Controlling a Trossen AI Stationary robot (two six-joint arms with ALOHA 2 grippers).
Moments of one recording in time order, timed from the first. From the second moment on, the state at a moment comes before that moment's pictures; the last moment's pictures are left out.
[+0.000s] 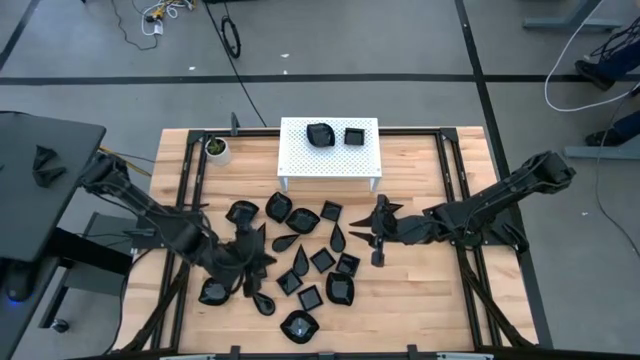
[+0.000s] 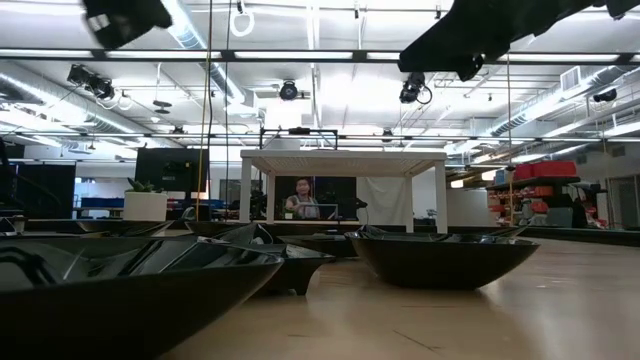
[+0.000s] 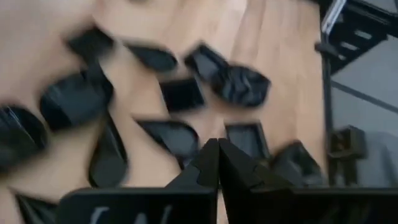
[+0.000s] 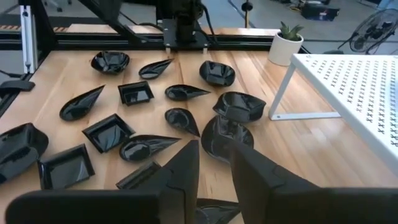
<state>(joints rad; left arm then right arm) -0.63 1.26 0.93 -0.46 -0.49 -0.83 0.37 1.27 0.69 0.16 0.49 0.14</state>
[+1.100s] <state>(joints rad) -0.84 1.32 0.64 -0.75 -0.34 -2.02 0.37 1.31 0.69 0.22 0.49 0.17</state>
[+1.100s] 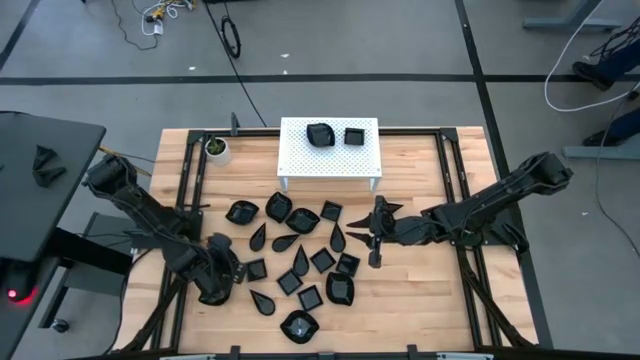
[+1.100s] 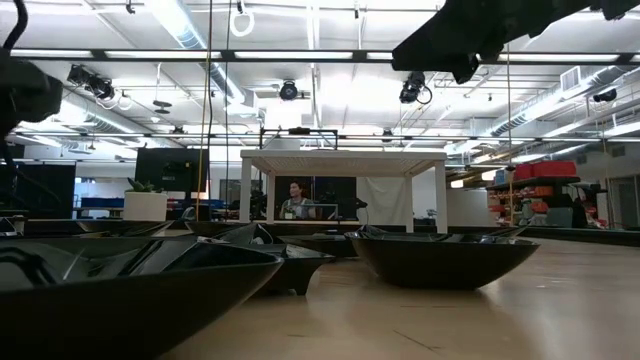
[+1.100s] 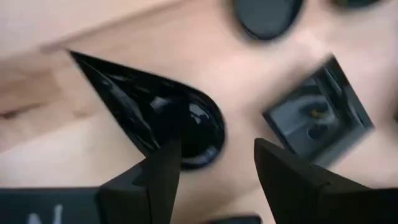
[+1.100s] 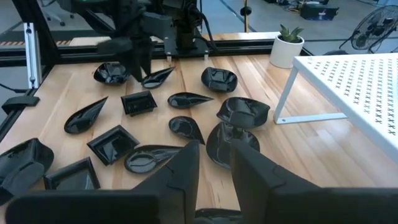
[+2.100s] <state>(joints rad) -0.85 1.28 0.51 -0.68 -0.37 -2.23 0.37 1.41 0.69 0.35 0.48 0.14</state>
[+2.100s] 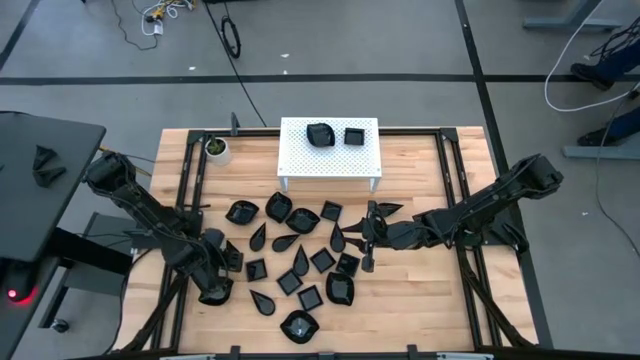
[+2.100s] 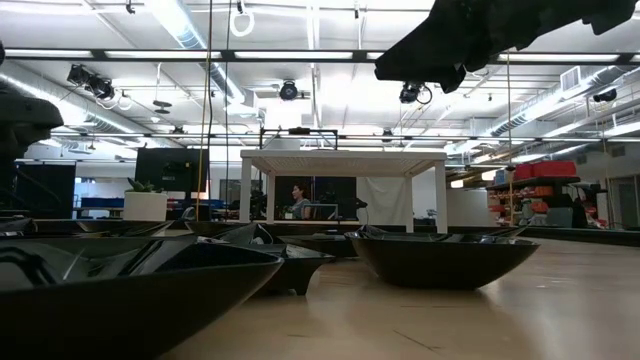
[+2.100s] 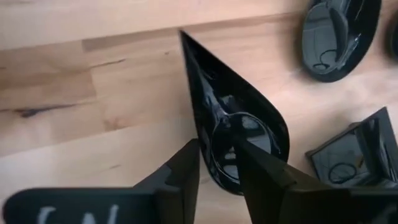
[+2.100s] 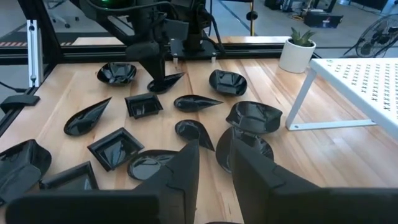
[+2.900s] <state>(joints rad) -0.83 1.28 0.87 -1.10 -0.37 -2.00 0.40 1.33 0.69 0.18 0.53 0.20</state>
